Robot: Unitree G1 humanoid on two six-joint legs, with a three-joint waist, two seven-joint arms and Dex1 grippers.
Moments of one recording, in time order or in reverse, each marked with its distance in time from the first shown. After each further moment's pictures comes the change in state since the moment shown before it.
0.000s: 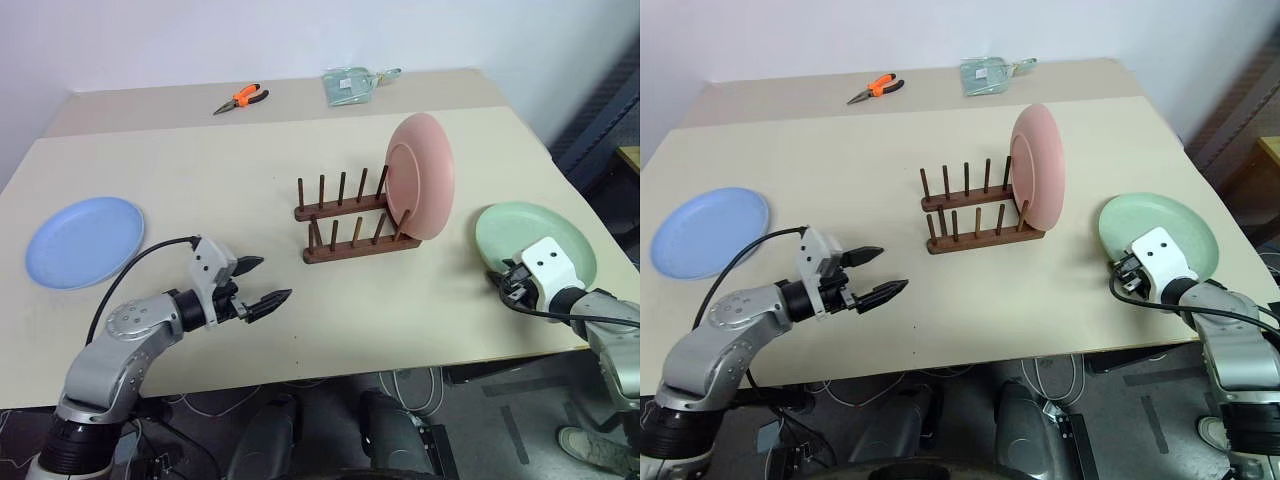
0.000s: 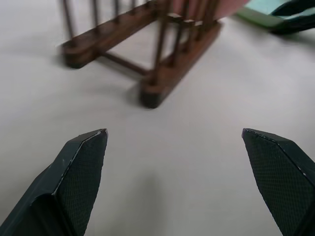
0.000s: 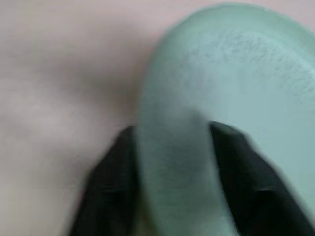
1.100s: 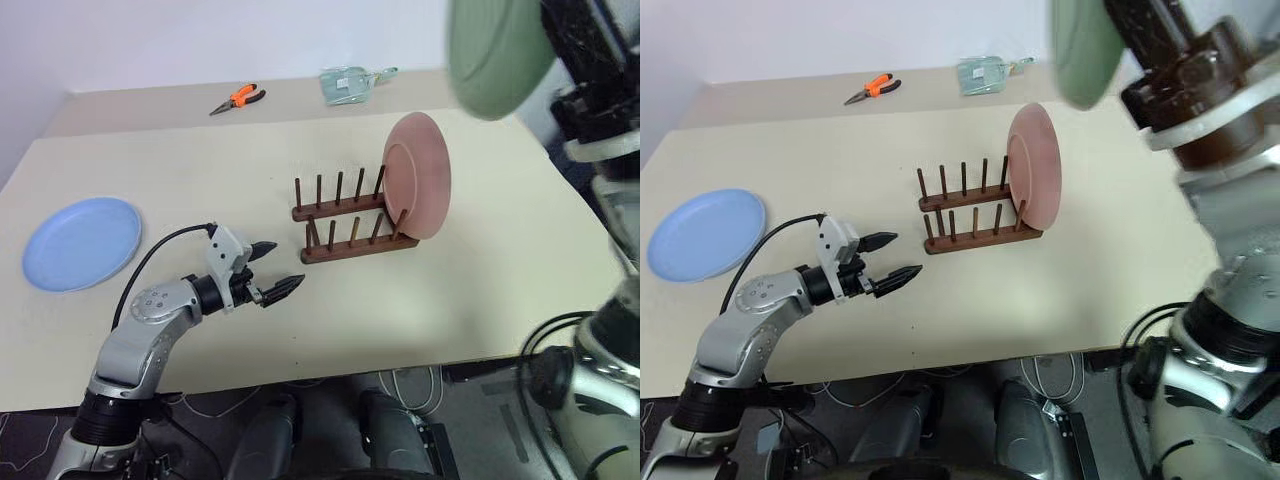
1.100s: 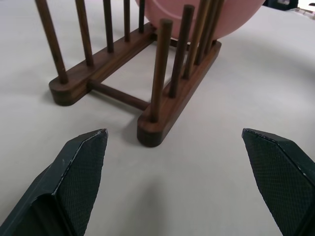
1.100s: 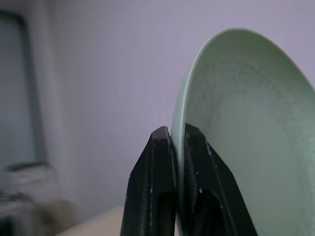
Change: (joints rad) left arm -0.097 -0.068 -0.053 0.121 0.075 -0.098 -0.005; right arm -0.702 0.334 -0.249 -0.385 1.322 0.271 -0.452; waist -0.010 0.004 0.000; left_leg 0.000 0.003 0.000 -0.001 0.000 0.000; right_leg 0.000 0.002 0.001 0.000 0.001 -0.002
